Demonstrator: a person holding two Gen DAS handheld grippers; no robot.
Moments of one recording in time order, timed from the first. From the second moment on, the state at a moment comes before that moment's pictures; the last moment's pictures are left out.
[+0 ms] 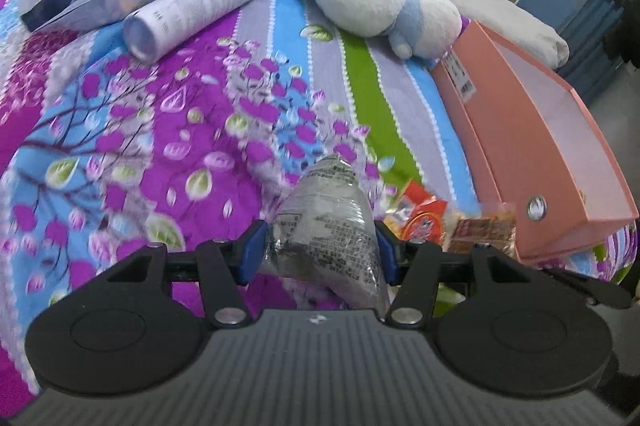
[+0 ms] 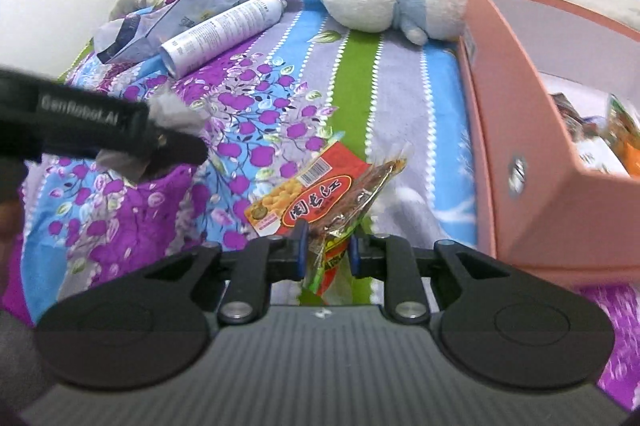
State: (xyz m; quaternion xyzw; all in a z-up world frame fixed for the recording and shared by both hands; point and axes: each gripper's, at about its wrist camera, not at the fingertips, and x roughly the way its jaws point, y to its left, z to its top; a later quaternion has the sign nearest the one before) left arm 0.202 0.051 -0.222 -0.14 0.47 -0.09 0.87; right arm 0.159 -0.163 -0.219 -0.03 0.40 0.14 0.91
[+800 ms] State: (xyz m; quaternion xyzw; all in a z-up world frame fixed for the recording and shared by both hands) left arm 0.167 0.002 -0.099 -0.12 0.39 -0.13 0.90; right arm 0.119 -0.199 -0.117 0.01 0.29 0.10 0.95
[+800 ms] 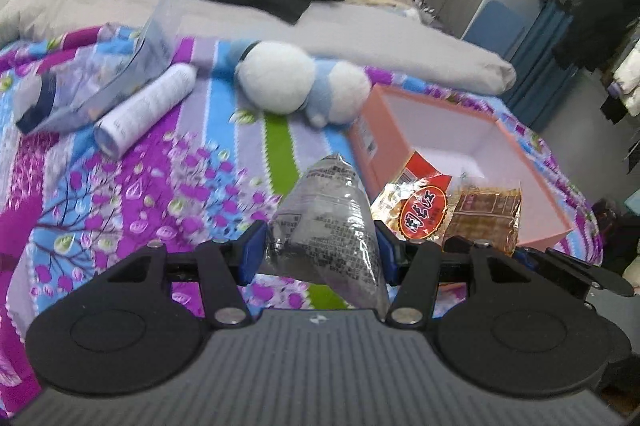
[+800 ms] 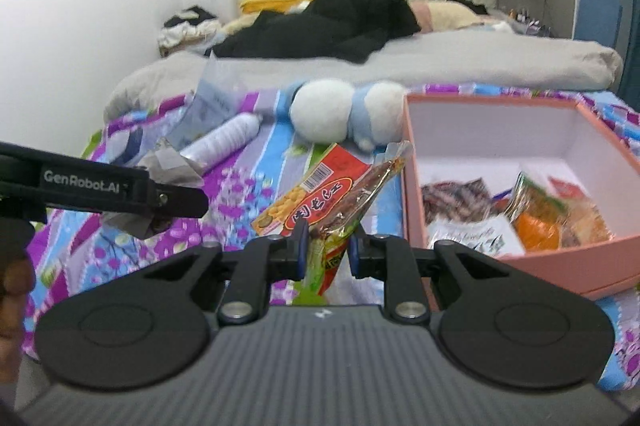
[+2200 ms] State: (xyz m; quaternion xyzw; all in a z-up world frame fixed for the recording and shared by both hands) left arm 0.308 -0.175 -0.077 -0.06 0.40 -0.23 0.88; right arm 0.198 -0.338 -0.109 0.08 0.30 0.00 0.95
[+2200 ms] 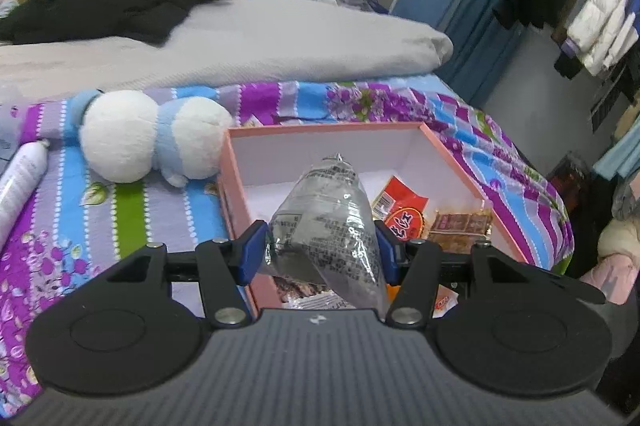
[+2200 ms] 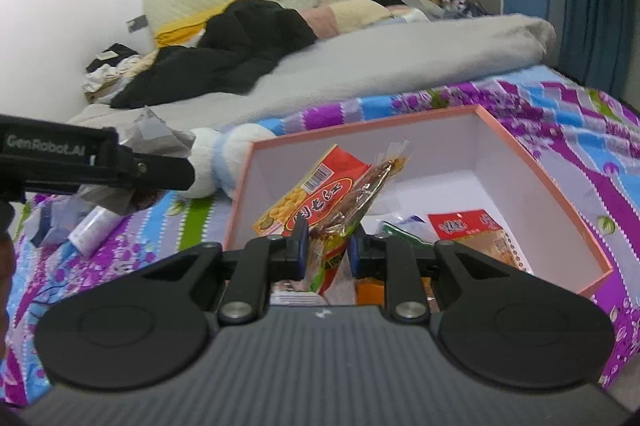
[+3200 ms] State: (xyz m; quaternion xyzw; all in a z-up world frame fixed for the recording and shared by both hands) left arm 0.364 -0.215 -0.095 -0.04 0.42 -0.25 0.87; right arm 0.264 -0.380 -0.146 0.10 0.34 -0.03 0.93
